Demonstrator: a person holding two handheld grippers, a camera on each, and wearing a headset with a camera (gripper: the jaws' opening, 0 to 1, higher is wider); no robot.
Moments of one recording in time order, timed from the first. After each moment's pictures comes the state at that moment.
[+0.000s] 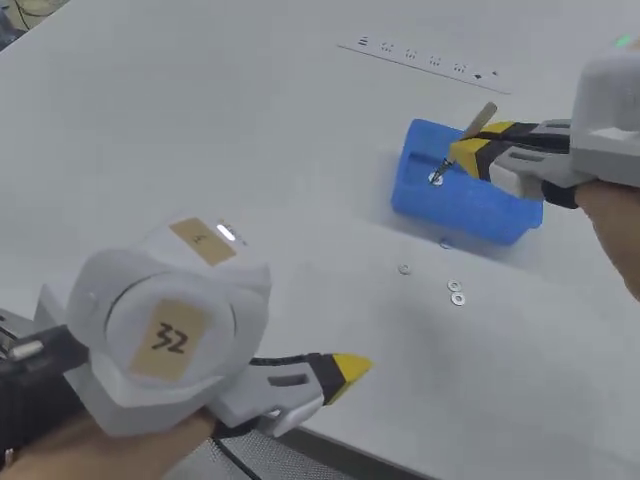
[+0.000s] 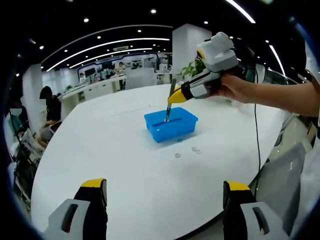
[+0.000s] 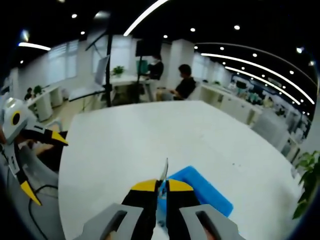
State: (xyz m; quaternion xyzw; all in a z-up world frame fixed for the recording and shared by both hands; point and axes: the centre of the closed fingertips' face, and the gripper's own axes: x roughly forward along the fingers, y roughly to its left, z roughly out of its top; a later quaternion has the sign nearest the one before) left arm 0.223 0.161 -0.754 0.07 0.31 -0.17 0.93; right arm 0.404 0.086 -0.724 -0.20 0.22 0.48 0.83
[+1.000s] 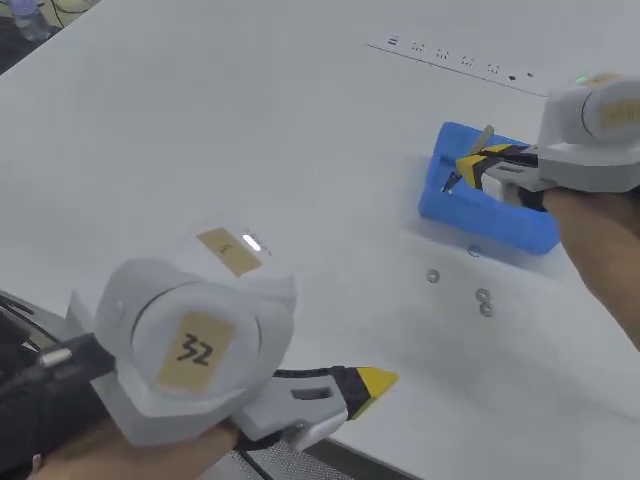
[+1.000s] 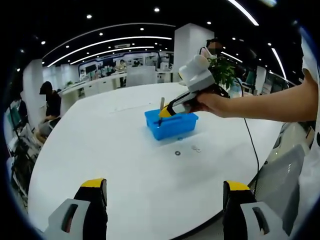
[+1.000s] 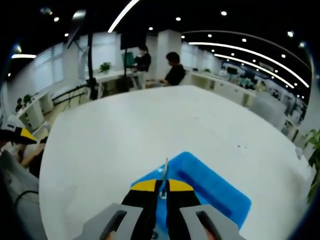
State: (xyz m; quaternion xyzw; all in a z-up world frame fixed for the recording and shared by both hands) left arm 0.223 0.162 -0.760 0.05 0.31 -0.18 0.93; right arm 0.446 0.101 -0.791 -0.17 0.27 0.45 0.83
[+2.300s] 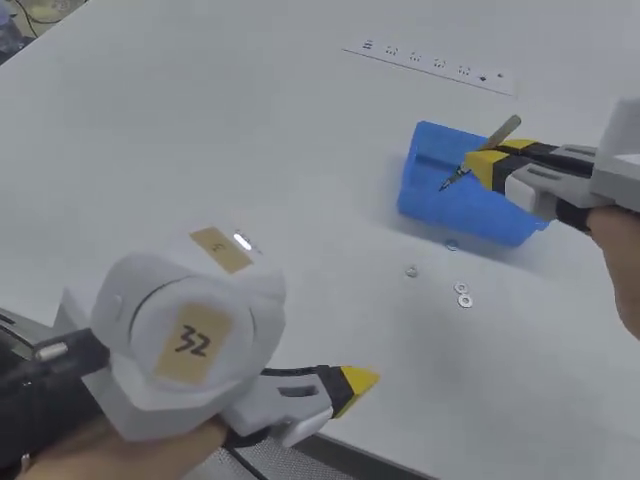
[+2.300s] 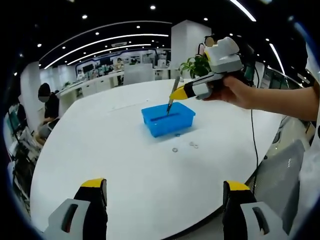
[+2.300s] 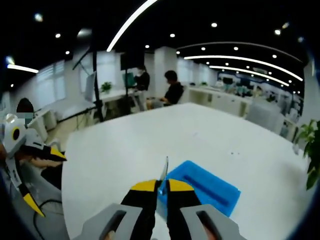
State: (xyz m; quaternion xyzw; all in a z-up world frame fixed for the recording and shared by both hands) left arm 0.218 0.157 -0.763 0.07 0.33 -0.18 0.92; right arm 0.391 0.073 -0.733 -0.11 0.22 0.46 0.85
